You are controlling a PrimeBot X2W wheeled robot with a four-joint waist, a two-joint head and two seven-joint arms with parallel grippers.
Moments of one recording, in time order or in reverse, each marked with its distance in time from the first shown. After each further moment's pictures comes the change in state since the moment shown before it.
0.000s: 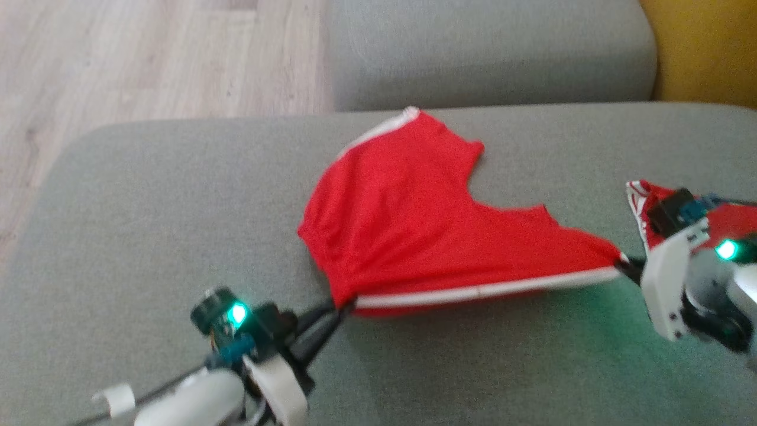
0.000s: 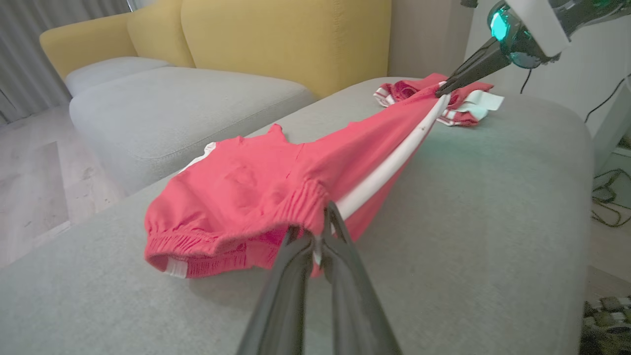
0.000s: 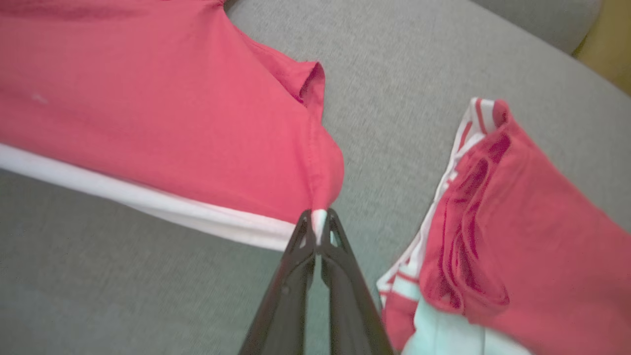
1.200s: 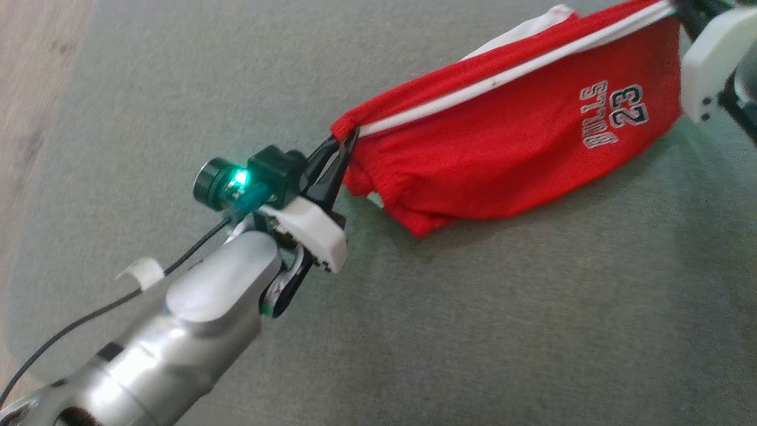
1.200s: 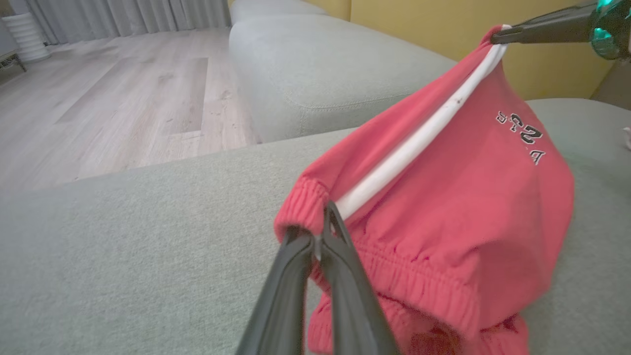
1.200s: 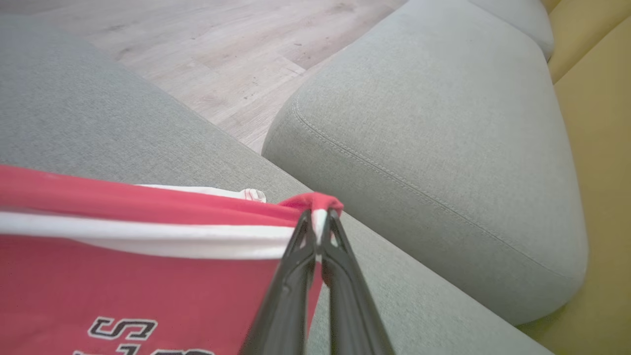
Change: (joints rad) left arm -0.251 -0.205 0.164 0.149 -0.112 0.162 0.053; right arm -0.390 0.143 -0.342 0.080 -0.401 0.000 -0.113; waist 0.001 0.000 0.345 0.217
